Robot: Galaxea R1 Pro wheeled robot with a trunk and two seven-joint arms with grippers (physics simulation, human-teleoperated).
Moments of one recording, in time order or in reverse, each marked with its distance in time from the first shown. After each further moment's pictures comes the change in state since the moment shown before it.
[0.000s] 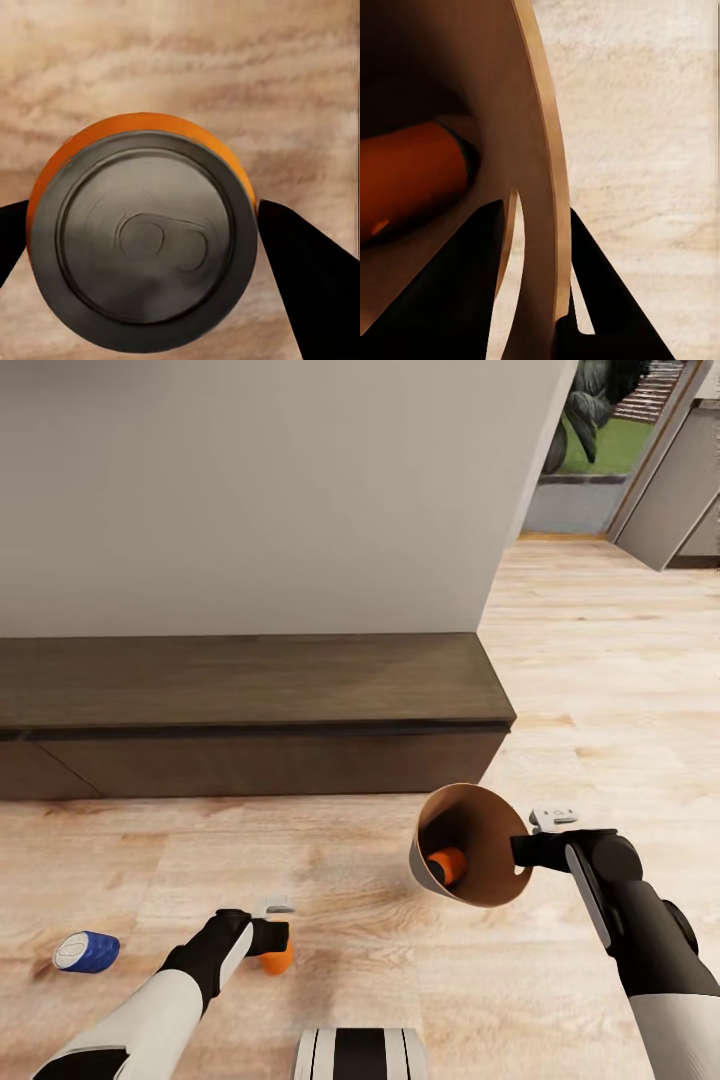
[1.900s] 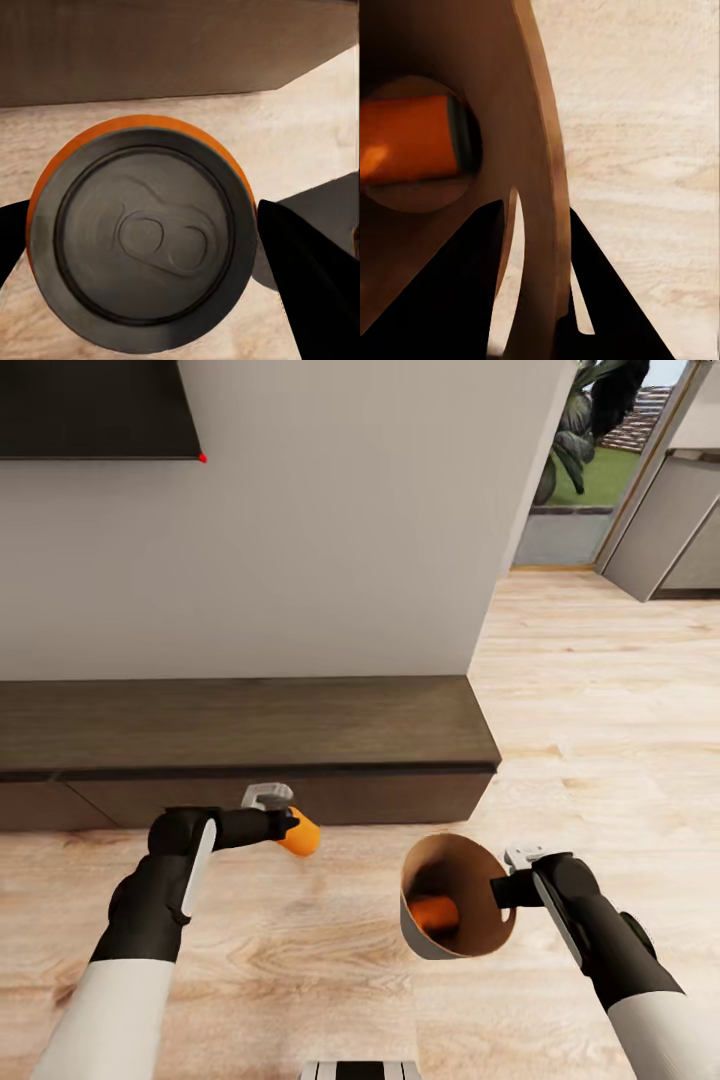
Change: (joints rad) left arm 0.049 0.014 -0.009 -0.973 -0.002 0.558 -0.386; right arm 0.003 0.015 0.128 0.223 0.003 -0.001 -0.011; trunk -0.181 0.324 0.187
